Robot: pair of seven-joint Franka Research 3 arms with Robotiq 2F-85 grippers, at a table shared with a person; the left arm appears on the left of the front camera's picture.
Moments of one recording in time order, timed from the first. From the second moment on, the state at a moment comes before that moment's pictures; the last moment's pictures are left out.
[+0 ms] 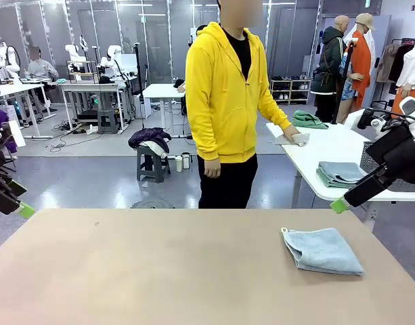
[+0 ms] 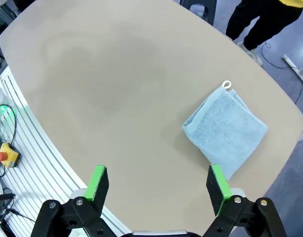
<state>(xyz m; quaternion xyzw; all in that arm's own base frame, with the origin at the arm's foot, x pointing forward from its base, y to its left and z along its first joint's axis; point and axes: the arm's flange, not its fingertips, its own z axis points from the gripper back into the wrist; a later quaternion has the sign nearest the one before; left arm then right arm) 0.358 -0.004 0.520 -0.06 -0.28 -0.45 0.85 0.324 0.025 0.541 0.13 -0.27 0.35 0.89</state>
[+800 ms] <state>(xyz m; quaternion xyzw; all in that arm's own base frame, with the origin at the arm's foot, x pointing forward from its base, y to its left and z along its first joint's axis) 0.358 -0.004 0.520 -0.06 -0.28 -0.45 0.85 0.324 0.025 0.541 0.13 -0.27 0.35 0.89</state>
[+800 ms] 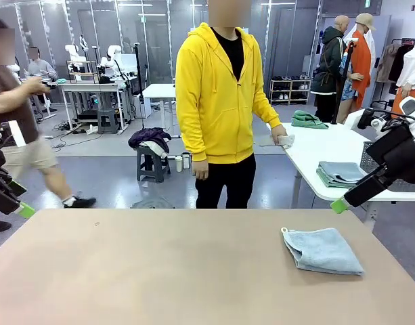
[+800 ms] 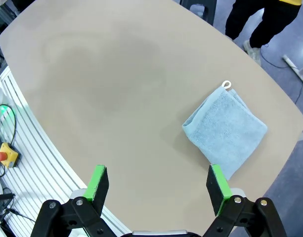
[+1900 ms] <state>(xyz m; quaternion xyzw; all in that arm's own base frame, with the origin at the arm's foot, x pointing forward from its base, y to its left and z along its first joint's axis) 0.358 -0.004 0.520 -0.06 -0.28 -0.45 0.85 0.324 0.025 0.541 0.13 -0.27 0.35 0.89</state>
